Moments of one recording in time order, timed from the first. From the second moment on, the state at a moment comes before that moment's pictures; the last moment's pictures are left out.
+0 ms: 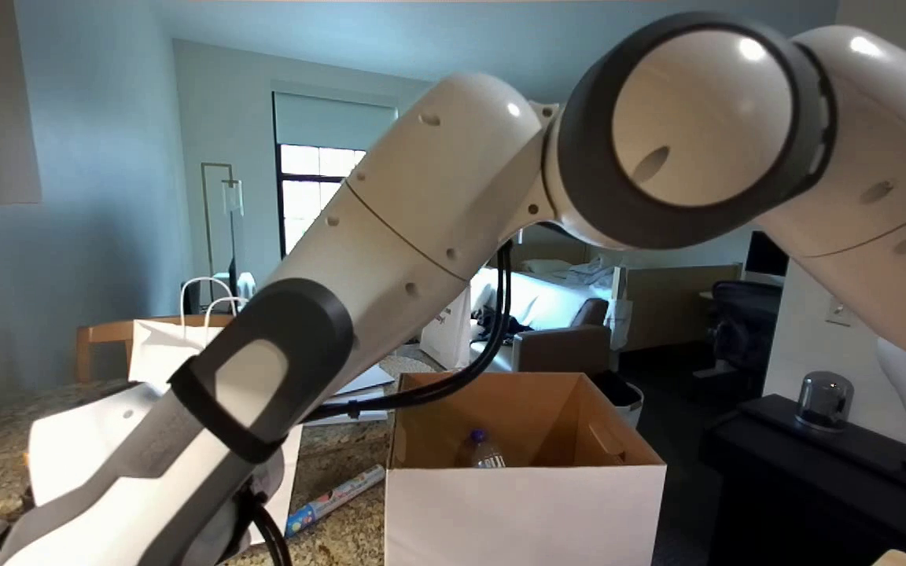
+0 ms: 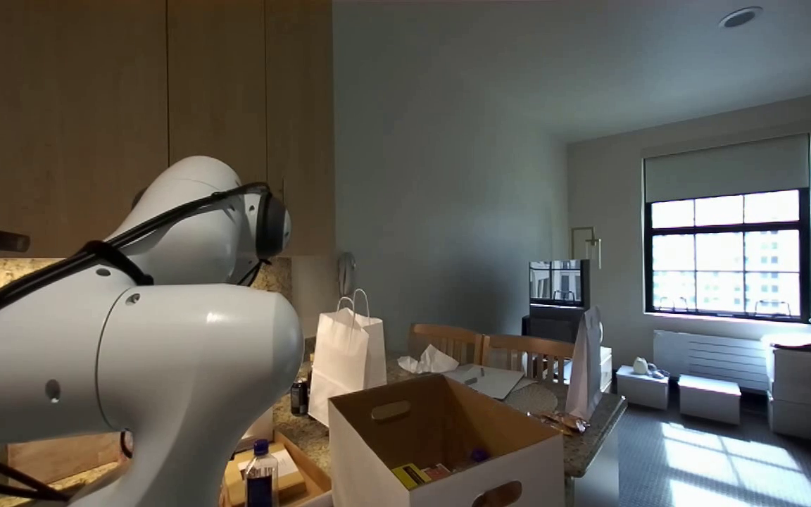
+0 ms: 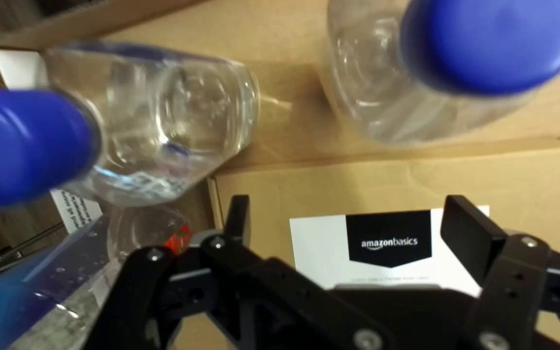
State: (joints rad) arm 0.89 0.88 0.09 -1.58 -0.01 2.32 1.48
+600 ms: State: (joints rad) arm 0.86 0.93 0.13 -1.49 -0.01 2.38 1.47
